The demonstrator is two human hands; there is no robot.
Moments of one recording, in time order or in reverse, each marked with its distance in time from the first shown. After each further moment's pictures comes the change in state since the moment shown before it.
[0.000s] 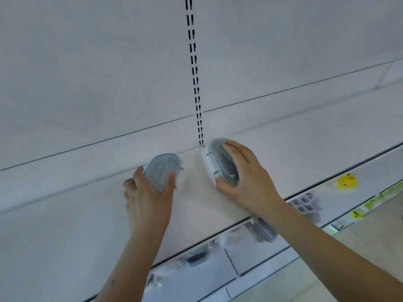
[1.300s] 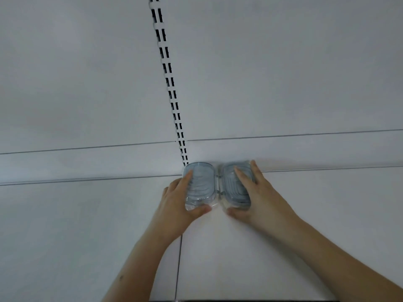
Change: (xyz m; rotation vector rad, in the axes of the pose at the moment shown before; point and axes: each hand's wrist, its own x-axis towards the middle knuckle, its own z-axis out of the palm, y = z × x) left_hand 0.033 0.099 0.147 0.146 -0.253 0.066; right_hand 0.122 0.182 -0.029 -0.017 -0.620 -0.095
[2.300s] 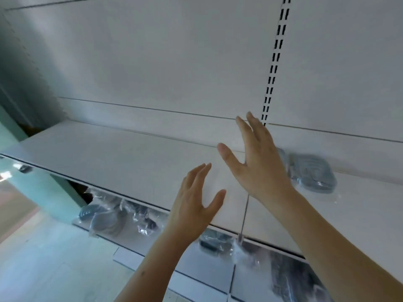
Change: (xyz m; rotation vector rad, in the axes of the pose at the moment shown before) left_hand -0.158 -0.039 -0.048 -0.017 0.452 -0.005; right_hand -0.039 -0.195 0.004 0.144 0.295 -0.411
